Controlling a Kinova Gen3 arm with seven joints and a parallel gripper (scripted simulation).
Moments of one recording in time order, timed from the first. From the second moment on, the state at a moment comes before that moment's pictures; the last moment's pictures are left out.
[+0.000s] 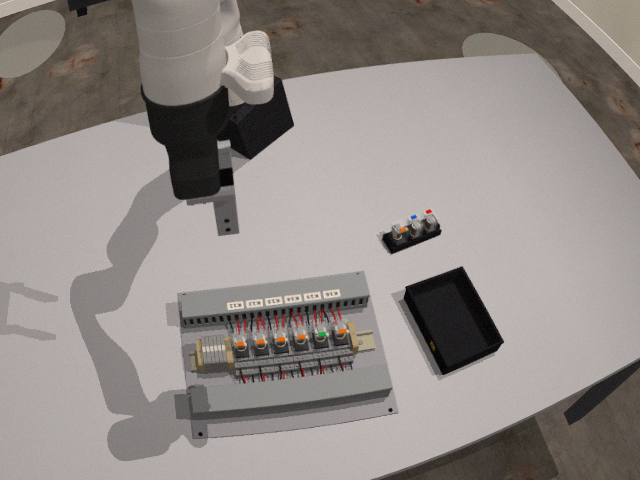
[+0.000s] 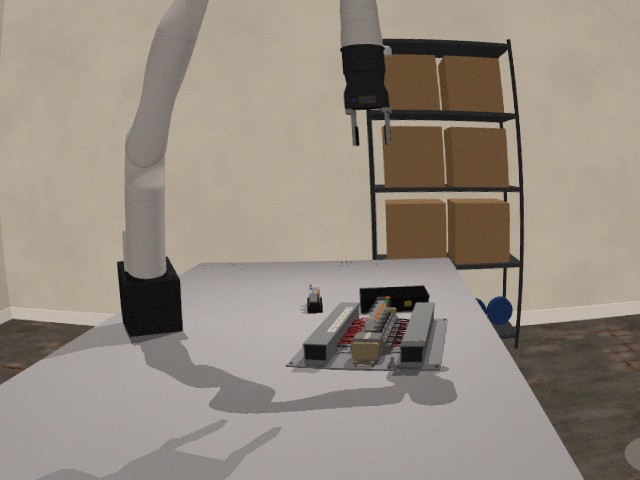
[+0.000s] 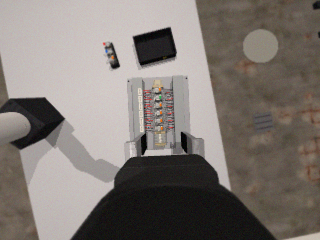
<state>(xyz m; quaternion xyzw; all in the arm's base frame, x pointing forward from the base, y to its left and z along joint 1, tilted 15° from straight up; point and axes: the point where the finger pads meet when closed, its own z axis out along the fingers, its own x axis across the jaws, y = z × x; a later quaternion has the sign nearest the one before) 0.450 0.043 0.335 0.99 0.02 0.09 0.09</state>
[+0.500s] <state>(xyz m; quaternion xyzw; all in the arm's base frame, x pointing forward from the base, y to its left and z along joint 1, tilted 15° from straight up) 0.457 0.033 0.287 0.99 0.02 0.09 0.09</state>
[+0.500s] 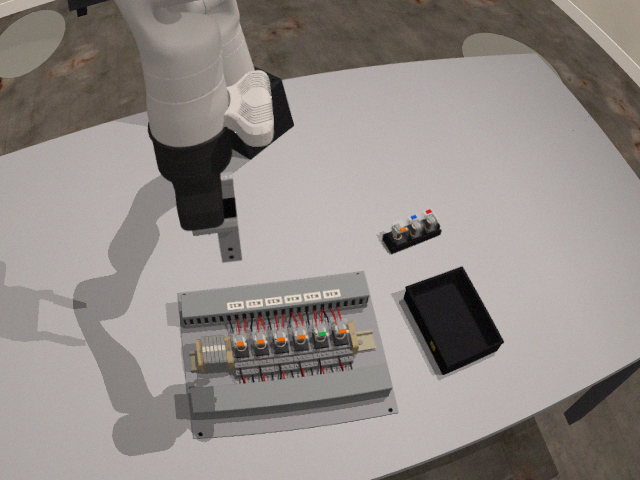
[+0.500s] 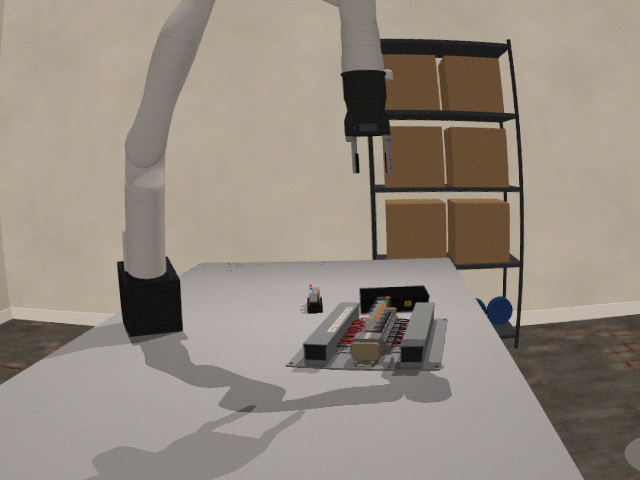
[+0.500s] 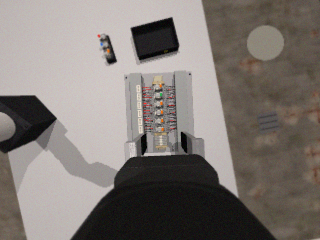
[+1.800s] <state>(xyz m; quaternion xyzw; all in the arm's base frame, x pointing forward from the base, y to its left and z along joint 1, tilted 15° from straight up) 0.473 0.012 0.179 0.99 0.02 0.09 0.09</state>
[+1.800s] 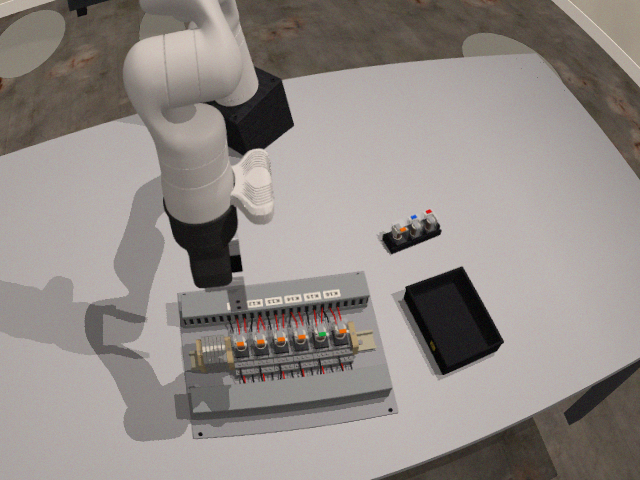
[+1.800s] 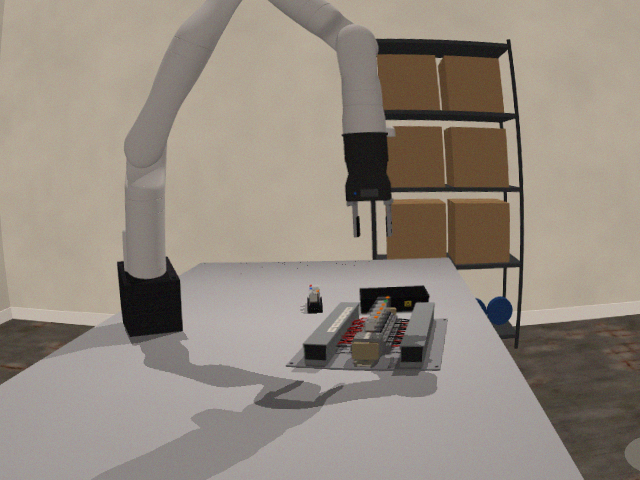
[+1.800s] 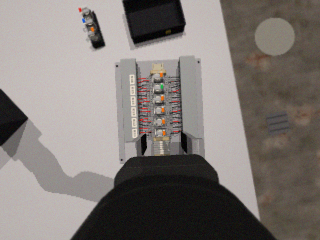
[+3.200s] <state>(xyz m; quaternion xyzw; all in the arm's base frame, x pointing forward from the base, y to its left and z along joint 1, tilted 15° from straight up) 0.470 0.006 0.169 0.99 0.02 0.09 0.10</state>
